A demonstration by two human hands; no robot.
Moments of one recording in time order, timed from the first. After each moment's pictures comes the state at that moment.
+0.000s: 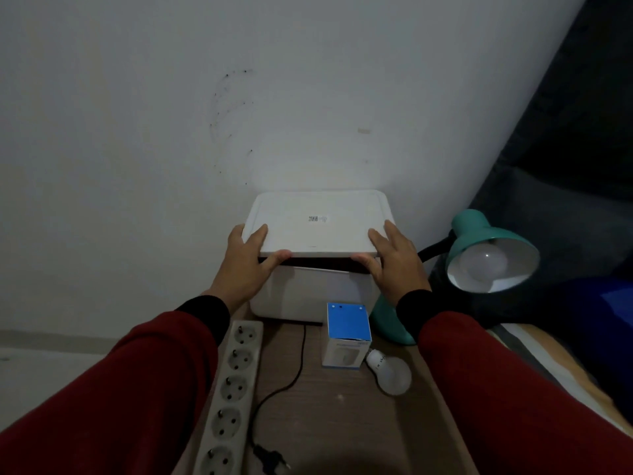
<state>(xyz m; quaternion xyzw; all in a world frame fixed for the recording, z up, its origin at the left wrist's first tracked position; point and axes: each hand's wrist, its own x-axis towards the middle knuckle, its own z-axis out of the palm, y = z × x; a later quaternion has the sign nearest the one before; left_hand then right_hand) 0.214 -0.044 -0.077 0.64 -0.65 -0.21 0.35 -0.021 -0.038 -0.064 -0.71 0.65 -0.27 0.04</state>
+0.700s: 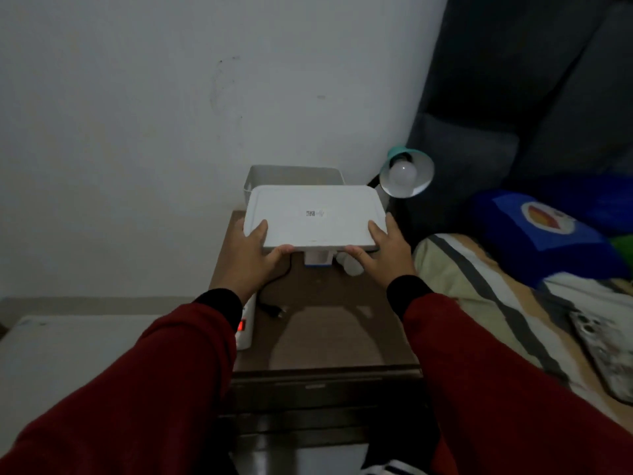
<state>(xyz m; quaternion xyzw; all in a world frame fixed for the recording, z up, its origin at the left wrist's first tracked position) 0.187 0.185 -0.074 0.62 -0.68 -0.17 0.35 -0.039 0.191 -0.072 -0.66 0.69 -0.29 0.10</state>
